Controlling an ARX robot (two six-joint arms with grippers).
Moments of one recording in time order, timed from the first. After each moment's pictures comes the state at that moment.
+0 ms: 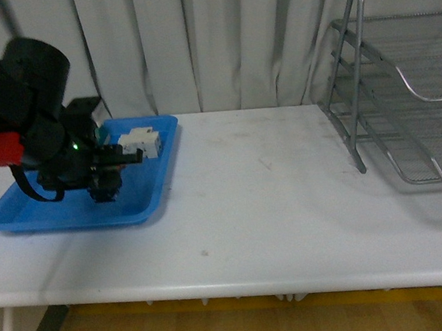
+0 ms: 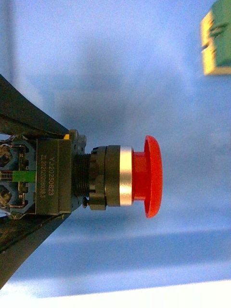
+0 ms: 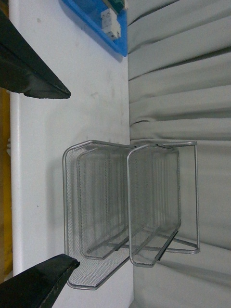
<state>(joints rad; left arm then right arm) -0.08 2.26 1.48 -0.15 0.01 -0.02 0.00 0.00 0.01 0.00 0.00 0.00</state>
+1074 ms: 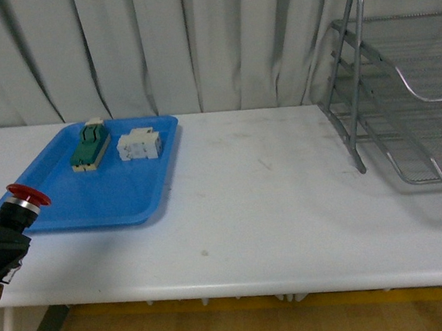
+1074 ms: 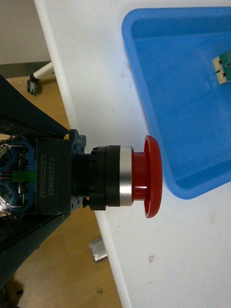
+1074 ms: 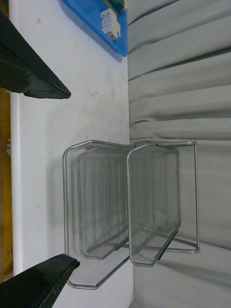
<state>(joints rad) -0.04 1.36 0.50 0.16 0.13 0.25 0.00 0.00 0.01 0.00 0.00 0.00</state>
